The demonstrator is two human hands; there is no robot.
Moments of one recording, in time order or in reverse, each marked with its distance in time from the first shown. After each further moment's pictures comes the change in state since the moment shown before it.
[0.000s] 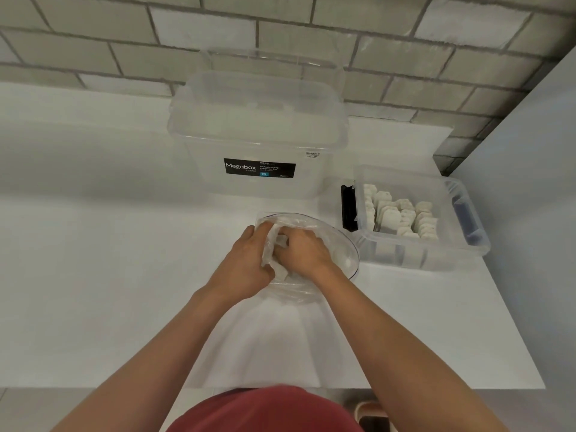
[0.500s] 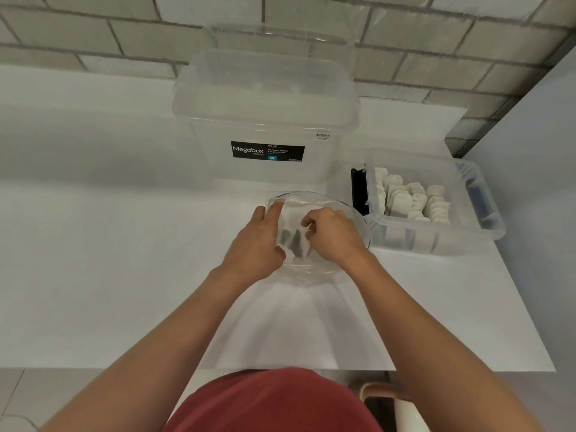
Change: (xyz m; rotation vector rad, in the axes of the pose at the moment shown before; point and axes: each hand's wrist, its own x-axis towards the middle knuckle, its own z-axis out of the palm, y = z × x) left_hand 0.003 0.009 0.000 0.157 0.001 -0.047; right_hand -0.005 0.031 -0.016 -0.100 0.127 -0.025
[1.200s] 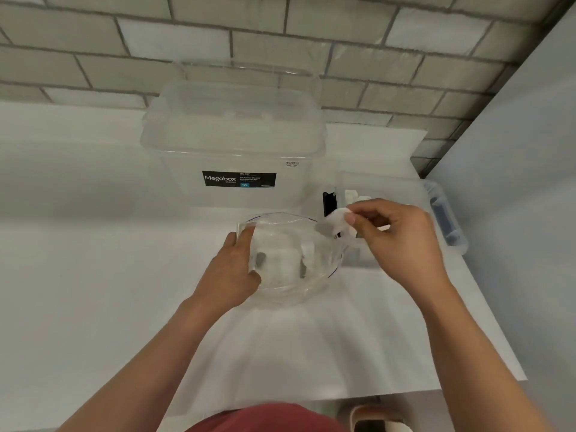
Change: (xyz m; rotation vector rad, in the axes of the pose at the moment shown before) left_hand 0.008 0.000 -0.001 -0.041 0.020 -0.009; right_hand -0.081 0.031 -0.123 0.400 0.527 -0.069
